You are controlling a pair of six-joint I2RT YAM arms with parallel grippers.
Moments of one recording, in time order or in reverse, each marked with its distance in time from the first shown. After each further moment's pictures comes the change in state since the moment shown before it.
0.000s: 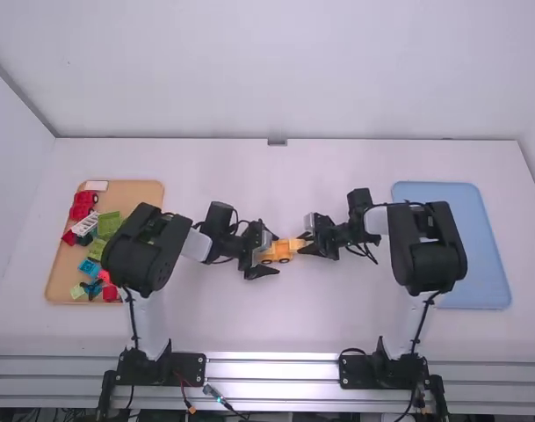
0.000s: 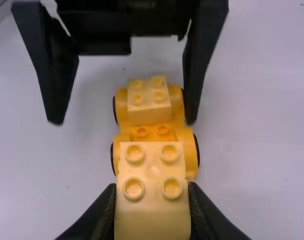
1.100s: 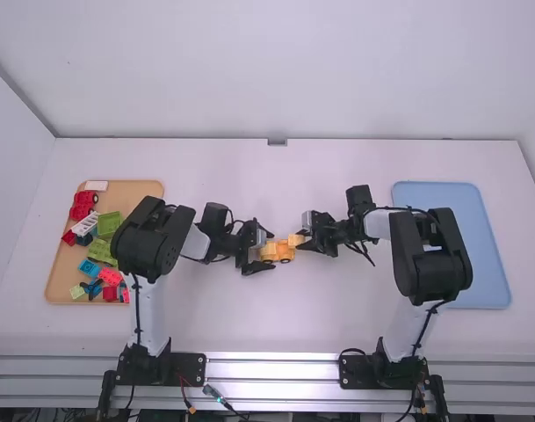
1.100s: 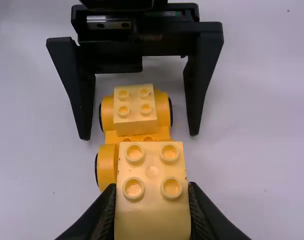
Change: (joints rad) left arm 0.066 0.118 0.018 0.123 0.042 0.031; right arm 0.017 -0.090 -0.063 0.159 0.059 0.106
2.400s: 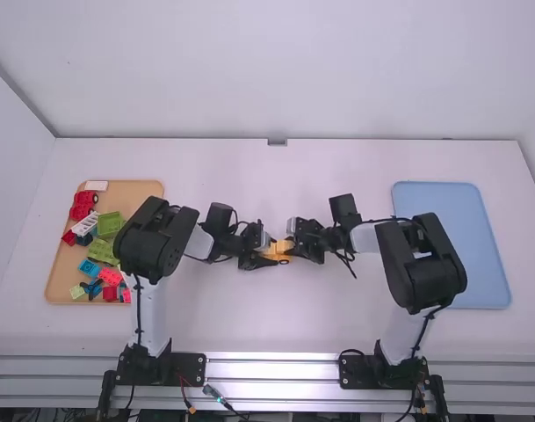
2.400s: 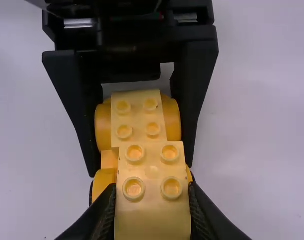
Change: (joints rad) left arm -0.034 0.000 0.017 -0.040 -0.032 0.023; right arm 0.127 -0.019 -0.109 0.258 0.119 0.258
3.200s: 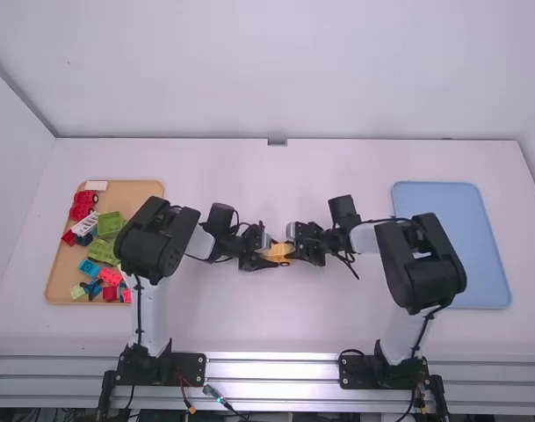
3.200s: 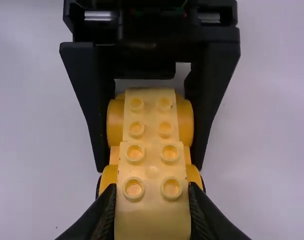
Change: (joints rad) left arm -0.011 0.000 0.004 -0.021 0.008 0.034; right arm 0.014 0.000 0.000 -0.038 -0.010 -0.091
